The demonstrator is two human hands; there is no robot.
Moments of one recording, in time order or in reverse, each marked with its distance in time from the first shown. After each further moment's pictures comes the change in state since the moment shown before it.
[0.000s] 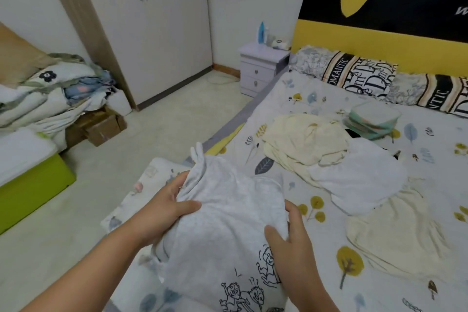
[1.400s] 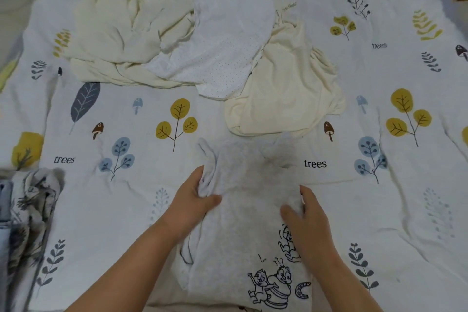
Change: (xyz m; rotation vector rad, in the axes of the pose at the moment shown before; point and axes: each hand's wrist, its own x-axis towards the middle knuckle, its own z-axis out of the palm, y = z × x) left_hand 0.162 -0.254 0.327 0.379 -0.472 -0.236; right_hand 0.014 0.312 -0.211 0.014 0.540 0.540
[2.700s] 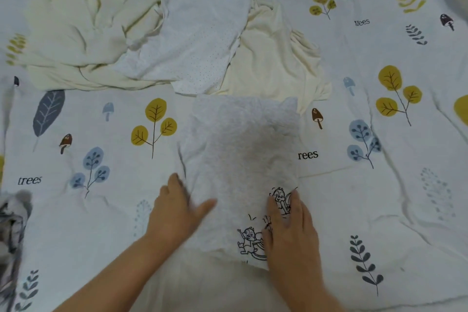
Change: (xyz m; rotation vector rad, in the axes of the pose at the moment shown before) left_hand 0.027 -0.026 0.009 0.769 0.215 -0.134; right_hand -0.011 0.039 0.027 -0.870 0.128 -0.209
